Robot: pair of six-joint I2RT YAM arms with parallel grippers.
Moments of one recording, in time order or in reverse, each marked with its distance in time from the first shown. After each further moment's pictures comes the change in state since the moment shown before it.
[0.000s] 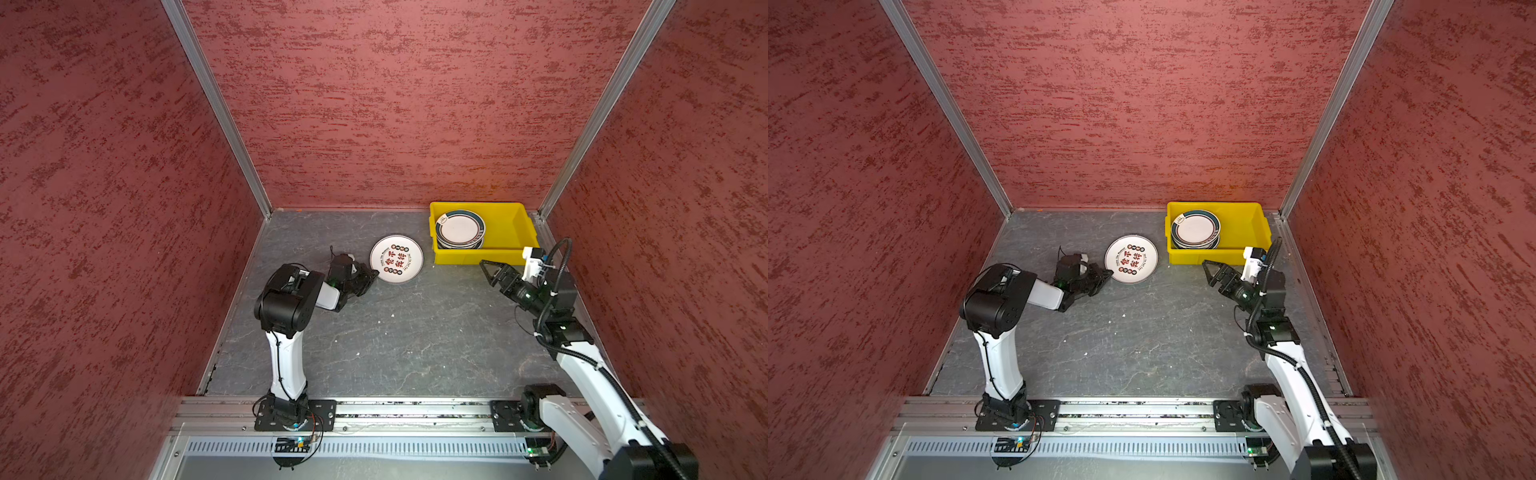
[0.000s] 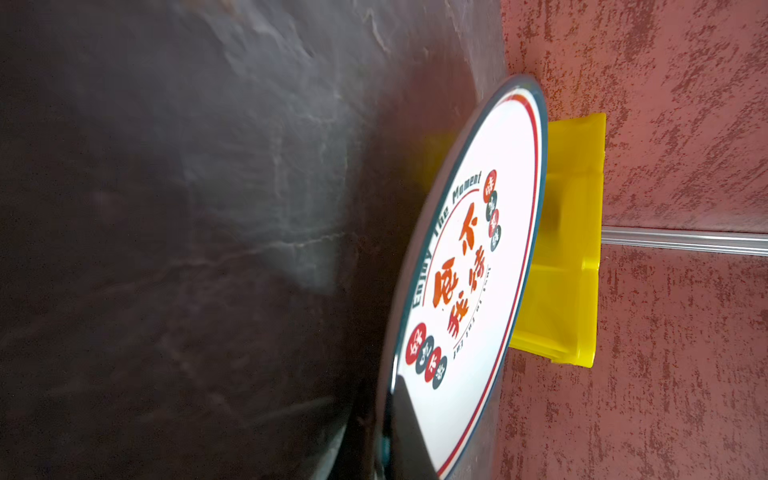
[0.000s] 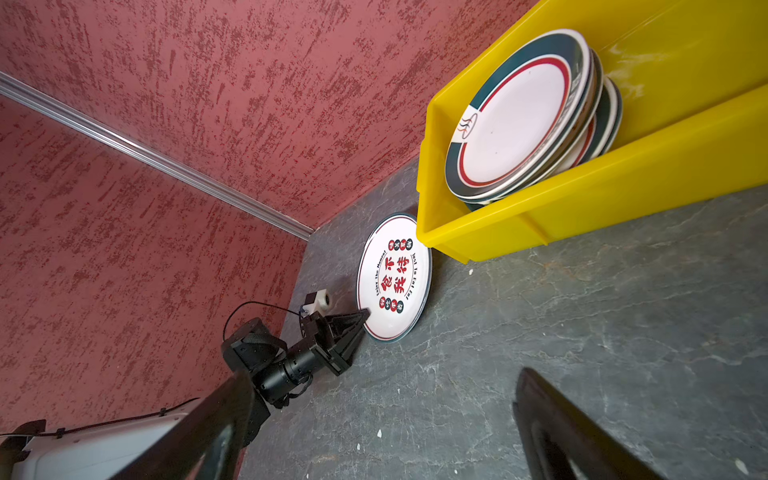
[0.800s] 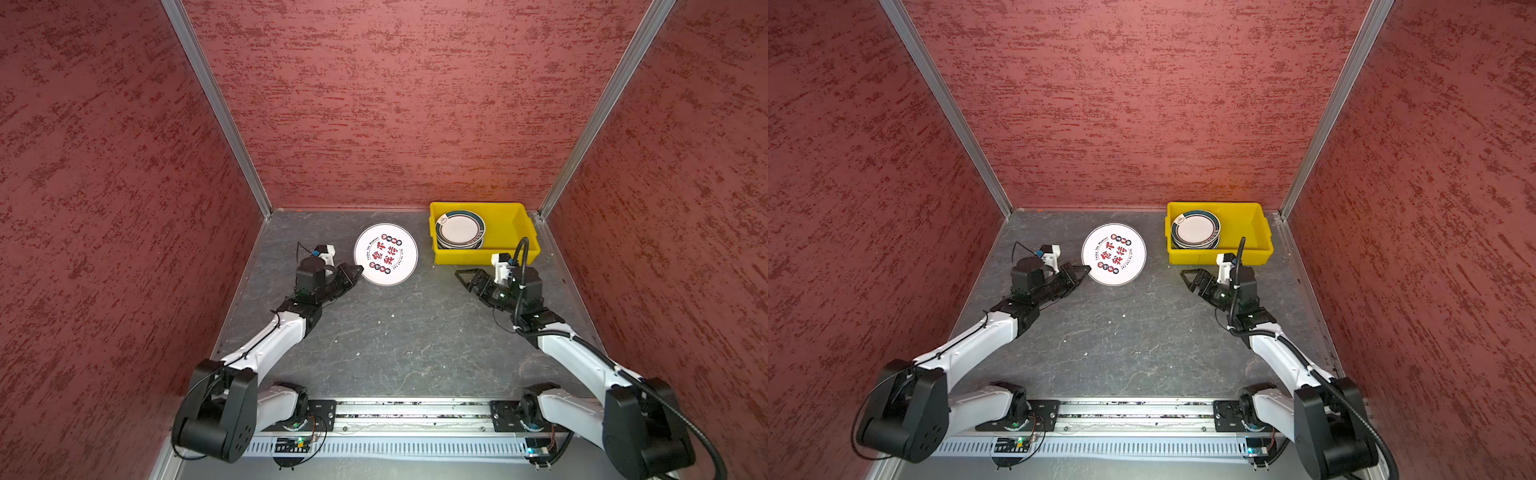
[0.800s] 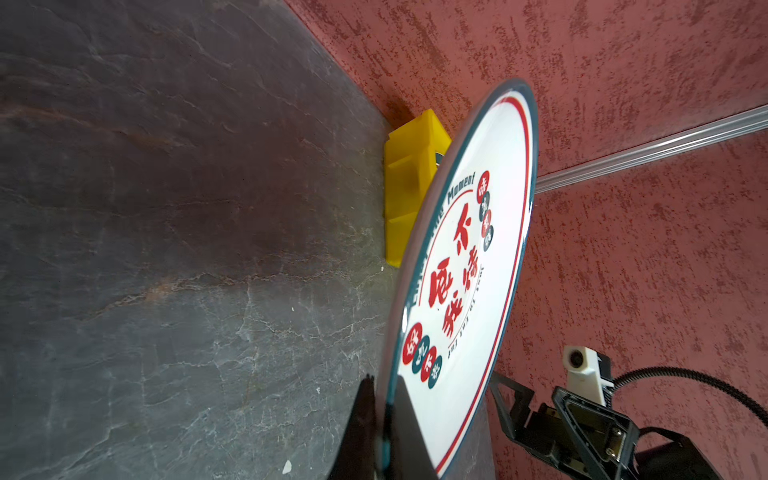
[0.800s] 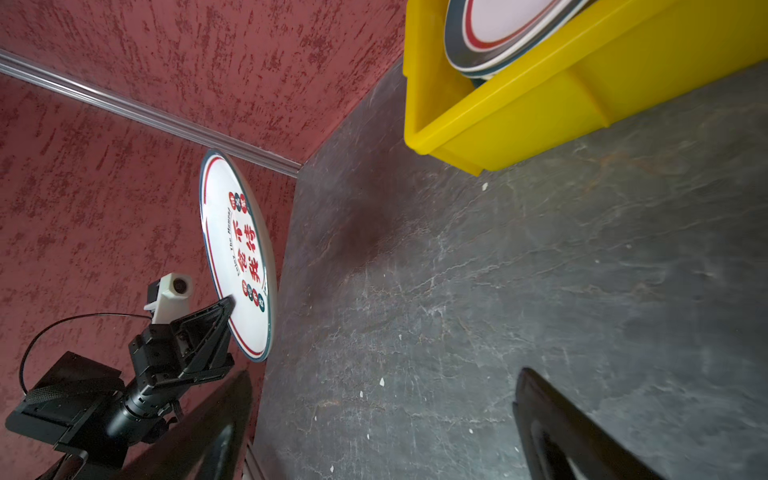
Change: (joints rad) left arm 0.040 -0.821 -0.190 -0.473 -0.004 0.233; right arm 0.187 0.281 -0.024 0.163 -0.005 0.095
